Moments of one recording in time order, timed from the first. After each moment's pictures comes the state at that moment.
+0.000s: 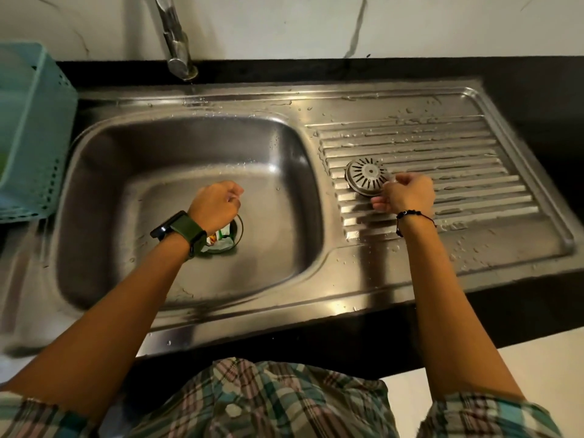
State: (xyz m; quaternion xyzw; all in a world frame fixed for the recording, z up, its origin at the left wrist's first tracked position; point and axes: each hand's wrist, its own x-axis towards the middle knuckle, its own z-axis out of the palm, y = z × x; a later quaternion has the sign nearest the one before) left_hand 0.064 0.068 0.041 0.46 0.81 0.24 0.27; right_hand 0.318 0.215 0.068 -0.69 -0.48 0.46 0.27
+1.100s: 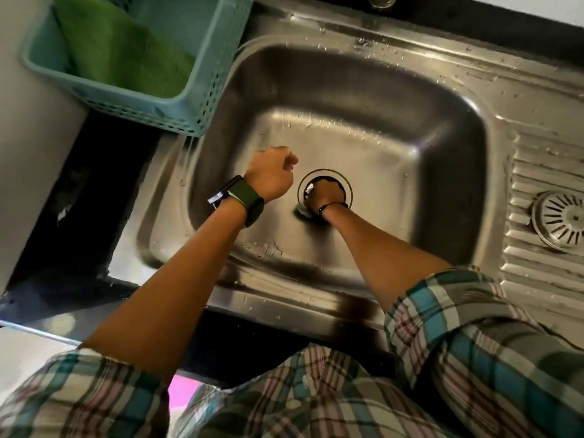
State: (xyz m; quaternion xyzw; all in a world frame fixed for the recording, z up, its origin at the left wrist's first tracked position) left_hand -0.030 0.001 0.013 0.30 0.87 0.25 0.30; right_hand 0.043 0.101 -0.104 -0.38 -0.86 0.27 -0.22
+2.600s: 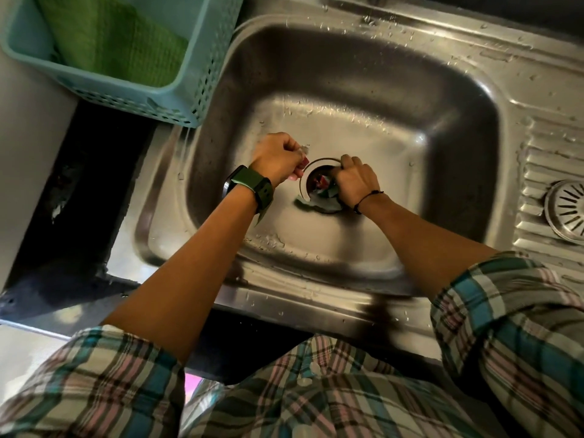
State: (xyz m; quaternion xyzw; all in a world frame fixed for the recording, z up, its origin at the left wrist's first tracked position) left_hand -0.030 0.014 0.000 0.11 0.79 0.45 0.40; right_hand 0.077 0.147 -0.111 -0.19 -0.97 0.05 -0.17
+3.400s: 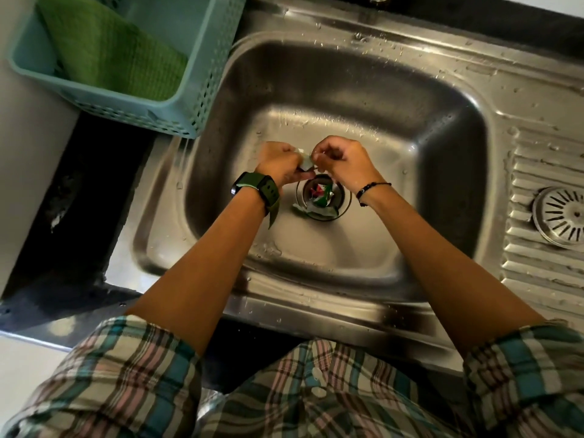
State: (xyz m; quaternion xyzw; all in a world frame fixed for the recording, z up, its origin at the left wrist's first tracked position) left_hand -0.028 0.031 0.005 -0.02 0.71 0.54 0.46; right_hand 0.056 0.136 -0.028 -0.30 -0.80 0.51 0.02
